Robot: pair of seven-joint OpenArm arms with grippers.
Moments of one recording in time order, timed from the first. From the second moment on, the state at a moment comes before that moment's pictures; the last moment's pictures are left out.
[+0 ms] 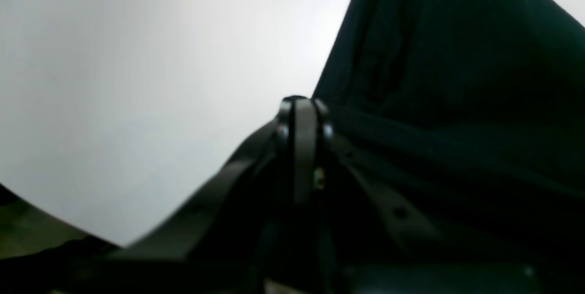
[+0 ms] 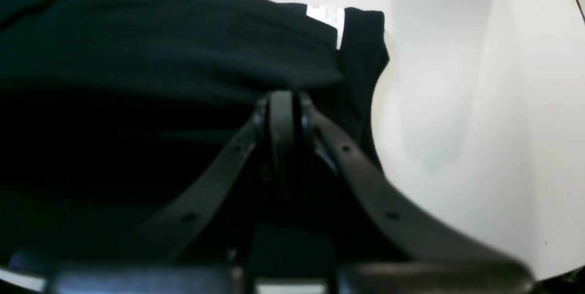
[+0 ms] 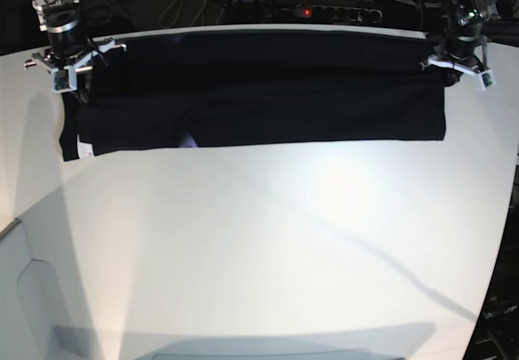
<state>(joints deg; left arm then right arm) 33.1 -16.0 -33.6 93.5 -31.8 -8.4 28.2 -35.4 -2.4 35.1 112.8 -0.6 34.2 -15.8</state>
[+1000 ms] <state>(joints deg) 33.5 -16.2 -33.6 93.8 -31.8 -8.4 28.3 -35.6 -1.2 35.0 101.3 -0.4 34.2 -15.9</state>
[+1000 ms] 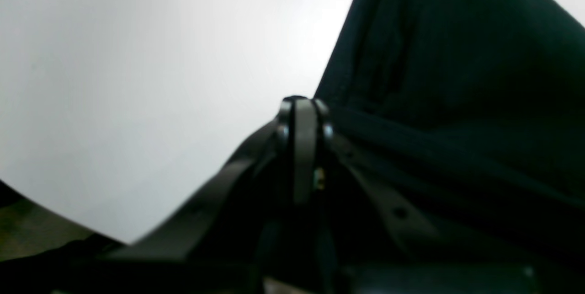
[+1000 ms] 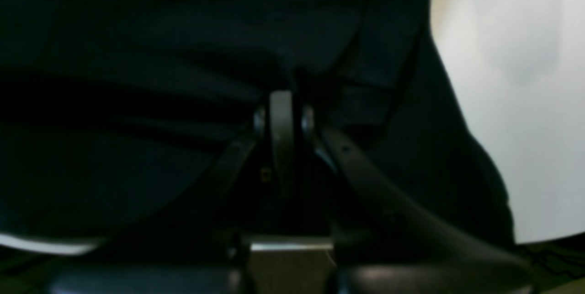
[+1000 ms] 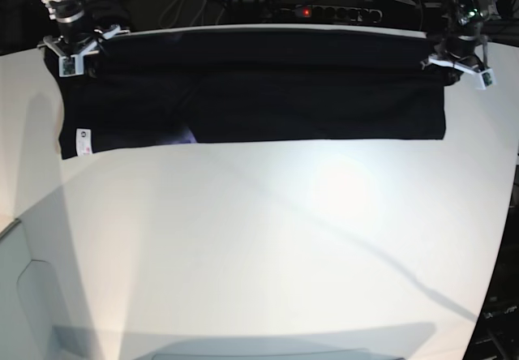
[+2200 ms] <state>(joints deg) 31.2 -16.4 -28.5 92.2 -31.1 -8.4 26.7 -30.4 -0.7 31.4 99.5 -0.6 34.1 -18.7</state>
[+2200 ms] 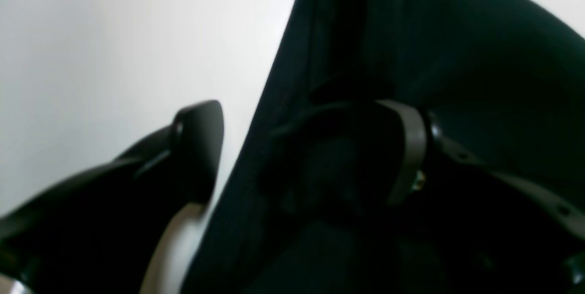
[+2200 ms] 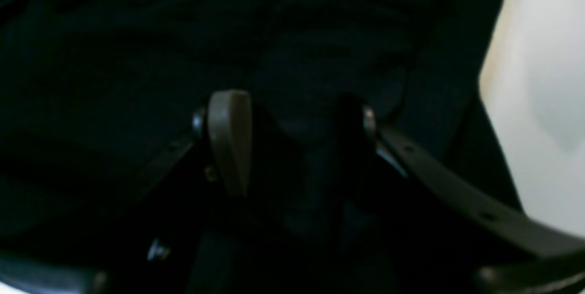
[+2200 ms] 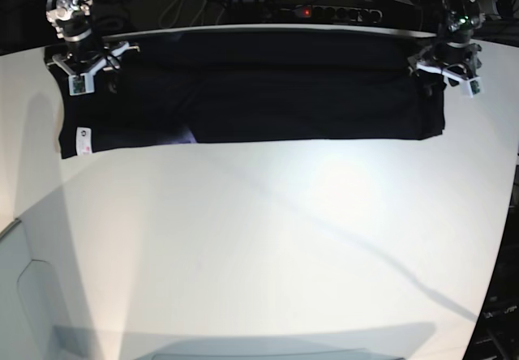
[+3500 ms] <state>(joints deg) 33.2 -7.7 -30.0 115.2 -31.1 -8.1 28.9 -27.4 -0.7 29.2 97.8 -0.6 34.1 -18.7</state>
